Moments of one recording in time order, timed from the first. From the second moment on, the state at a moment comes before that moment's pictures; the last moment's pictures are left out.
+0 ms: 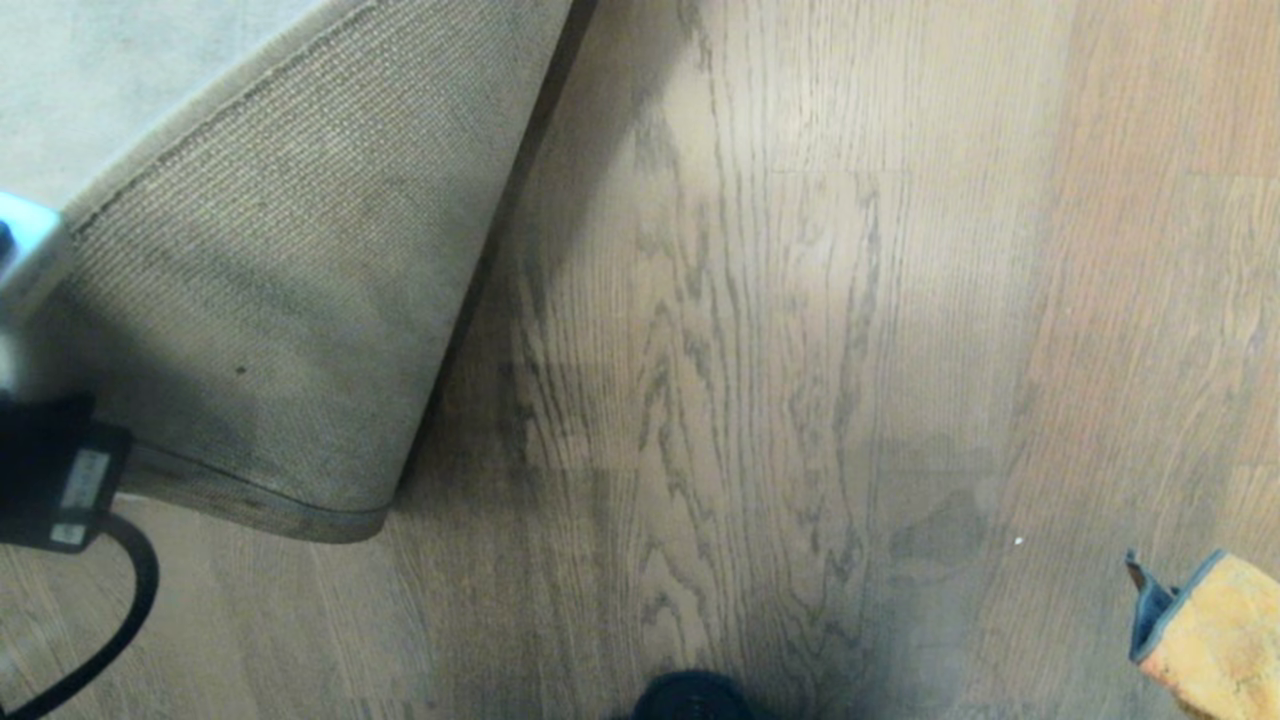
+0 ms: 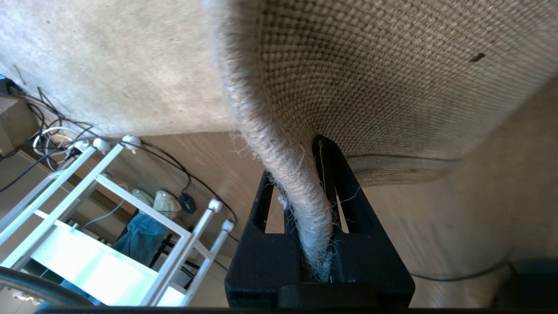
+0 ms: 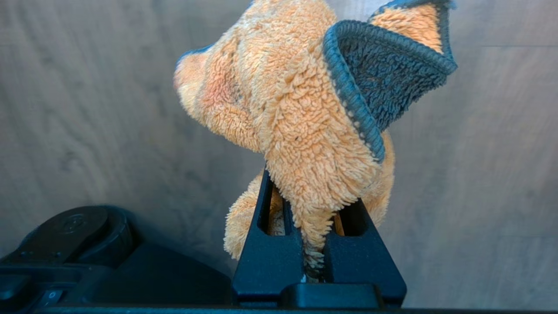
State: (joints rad) left arm -0.75 1.14 -1.06 0.64 1.12 -0.09; right arm -0.01 0.00 0.00 0.00 0.01 -0.01
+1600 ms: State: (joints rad) left arm -0.76 1.21 -1.02 0.51 0.90 -0.10; right arm -0.01 0.00 0.00 0.00 0.01 -0.02
